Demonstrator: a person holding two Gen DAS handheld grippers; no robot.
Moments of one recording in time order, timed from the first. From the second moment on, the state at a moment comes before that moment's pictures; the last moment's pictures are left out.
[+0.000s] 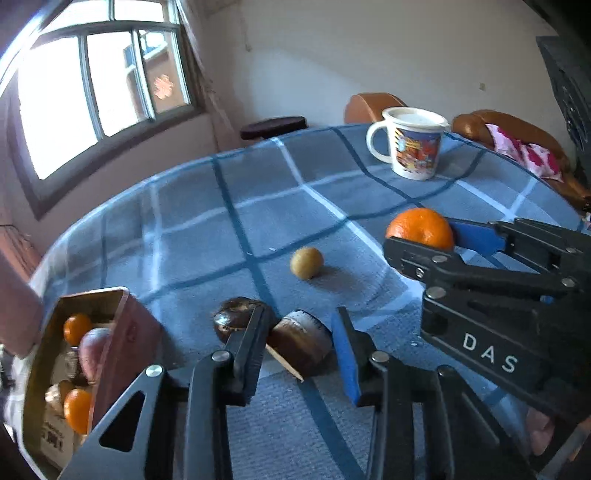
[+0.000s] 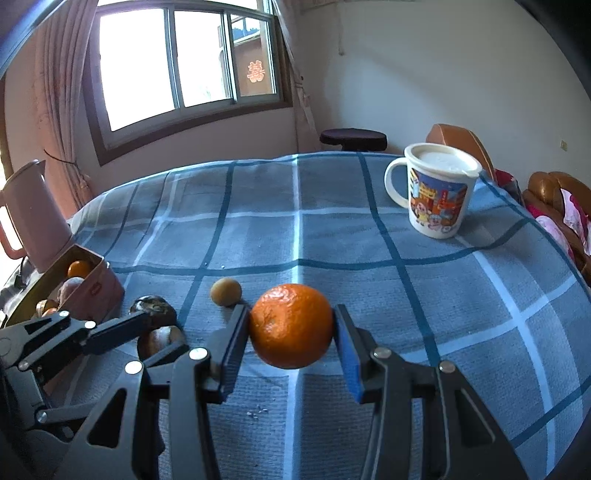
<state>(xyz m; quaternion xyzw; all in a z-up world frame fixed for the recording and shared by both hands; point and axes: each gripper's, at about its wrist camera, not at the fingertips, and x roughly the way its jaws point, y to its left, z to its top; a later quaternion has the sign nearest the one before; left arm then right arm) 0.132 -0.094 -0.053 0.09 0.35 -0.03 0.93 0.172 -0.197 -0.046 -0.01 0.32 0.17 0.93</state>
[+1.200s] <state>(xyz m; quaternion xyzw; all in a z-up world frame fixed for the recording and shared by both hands) 0.114 -0.083 -0.053 0.02 0.36 -0.05 0.93 0.168 -0.197 -0.042 -0.01 0.31 0.18 0.93</state>
